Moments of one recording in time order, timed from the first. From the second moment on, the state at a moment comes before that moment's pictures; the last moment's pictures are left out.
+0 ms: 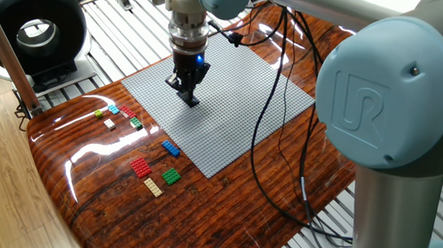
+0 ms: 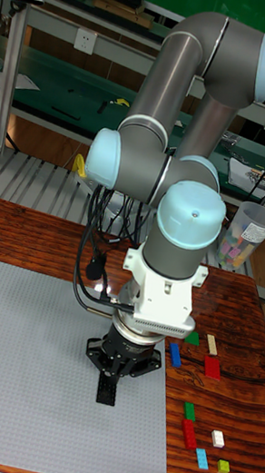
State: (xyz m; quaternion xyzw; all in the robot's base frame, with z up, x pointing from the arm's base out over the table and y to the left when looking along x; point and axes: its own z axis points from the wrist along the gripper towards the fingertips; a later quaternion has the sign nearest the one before) arm 0.642 0.055 0.013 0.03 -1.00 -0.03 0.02
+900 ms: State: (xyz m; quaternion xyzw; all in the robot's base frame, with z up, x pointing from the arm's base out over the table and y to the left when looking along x) arm 0.646 0.031 0.014 0.05 -1.00 -0.01 0.02
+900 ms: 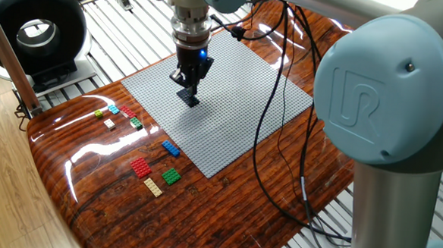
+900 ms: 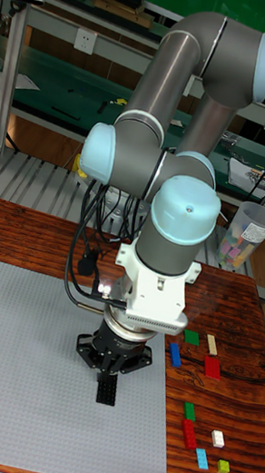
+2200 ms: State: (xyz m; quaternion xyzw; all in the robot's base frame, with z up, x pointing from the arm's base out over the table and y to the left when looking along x) arm 0.644 0.074 0.016 0.04 -1.00 0.03 0.01
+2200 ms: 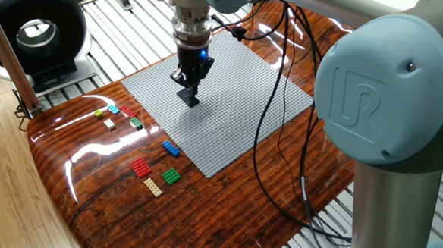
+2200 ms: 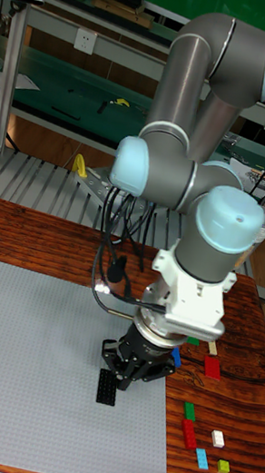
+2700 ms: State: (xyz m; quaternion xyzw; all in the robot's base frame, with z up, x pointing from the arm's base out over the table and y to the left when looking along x) arm 0.638 0.092 0.017 0.07 -1.00 0.01 0.01
